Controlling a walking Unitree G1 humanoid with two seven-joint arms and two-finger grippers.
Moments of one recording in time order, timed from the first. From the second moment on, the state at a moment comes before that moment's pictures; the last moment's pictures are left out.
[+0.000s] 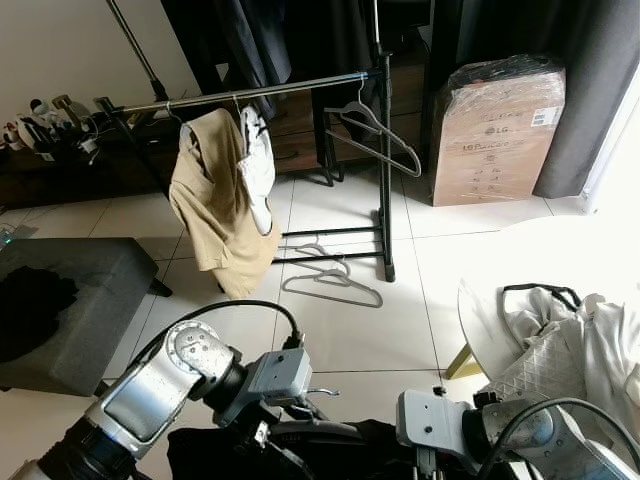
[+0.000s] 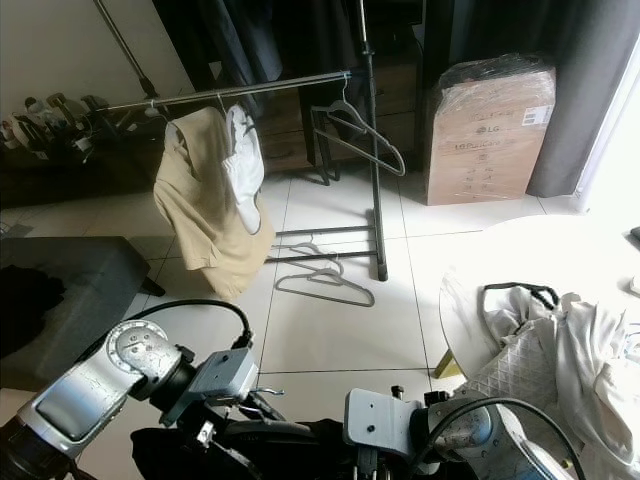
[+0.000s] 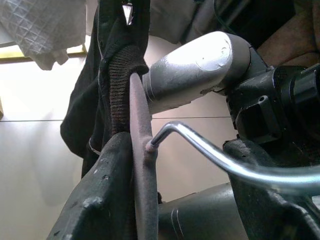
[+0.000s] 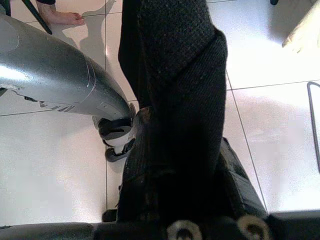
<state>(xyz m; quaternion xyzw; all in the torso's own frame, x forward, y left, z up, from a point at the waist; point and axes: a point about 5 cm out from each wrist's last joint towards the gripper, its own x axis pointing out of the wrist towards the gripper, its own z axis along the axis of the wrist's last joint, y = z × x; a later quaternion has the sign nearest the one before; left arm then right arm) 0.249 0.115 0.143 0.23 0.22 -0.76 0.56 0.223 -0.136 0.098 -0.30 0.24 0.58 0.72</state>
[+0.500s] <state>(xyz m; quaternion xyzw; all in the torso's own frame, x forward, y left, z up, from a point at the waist) 0.250 0.115 0.143 0.24 0.22 -0.76 0.57 0.223 -0.136 0.098 -0.30 0.24 0.58 0.72</state>
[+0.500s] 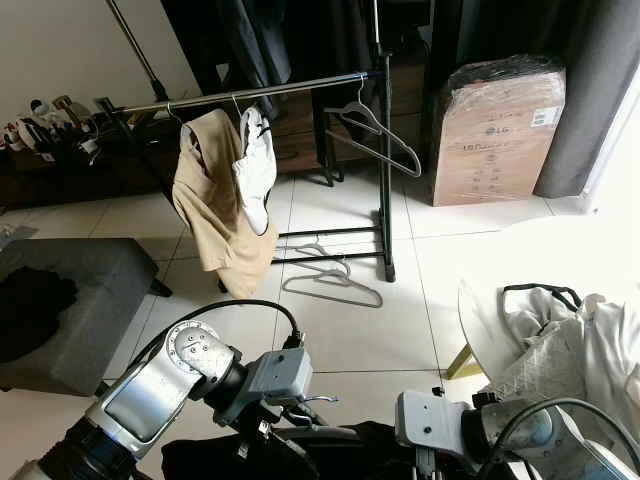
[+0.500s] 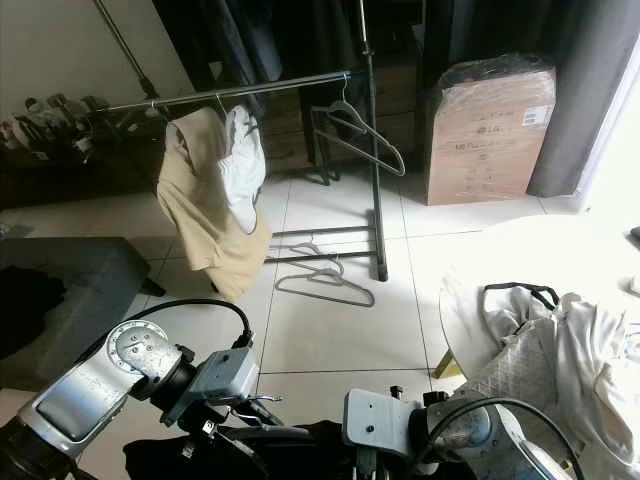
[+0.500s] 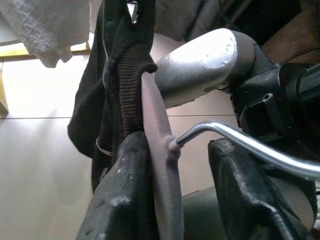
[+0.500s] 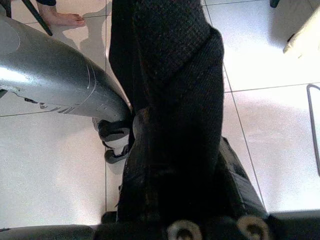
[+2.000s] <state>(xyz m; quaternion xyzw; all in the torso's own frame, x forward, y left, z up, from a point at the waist) 0.261 0.114 0.138 0.22 0.19 -0.69 0.66 0.235 -0.143 0.096 -0.30 0.24 0.55 0.74</state>
